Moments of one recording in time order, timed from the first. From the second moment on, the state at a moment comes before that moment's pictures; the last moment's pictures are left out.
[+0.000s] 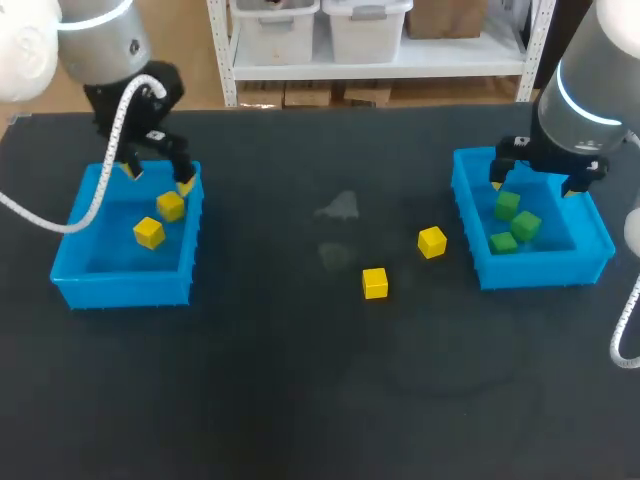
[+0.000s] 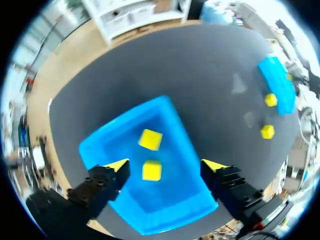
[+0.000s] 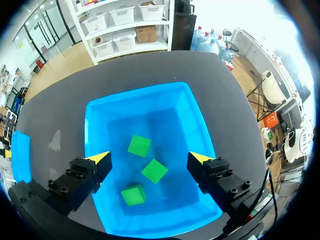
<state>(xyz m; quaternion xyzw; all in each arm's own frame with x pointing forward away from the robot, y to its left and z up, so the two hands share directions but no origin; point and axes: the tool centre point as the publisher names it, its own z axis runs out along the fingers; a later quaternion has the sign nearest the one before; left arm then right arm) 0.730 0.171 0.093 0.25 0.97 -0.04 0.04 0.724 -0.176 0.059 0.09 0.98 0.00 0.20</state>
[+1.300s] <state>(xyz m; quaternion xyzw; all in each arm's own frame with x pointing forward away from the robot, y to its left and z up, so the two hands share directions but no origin) 0.630 -0.031 0.114 0.63 0.77 -0.10 0.05 0.724 -0.176 0.059 0.09 0.98 0.00 0.20</state>
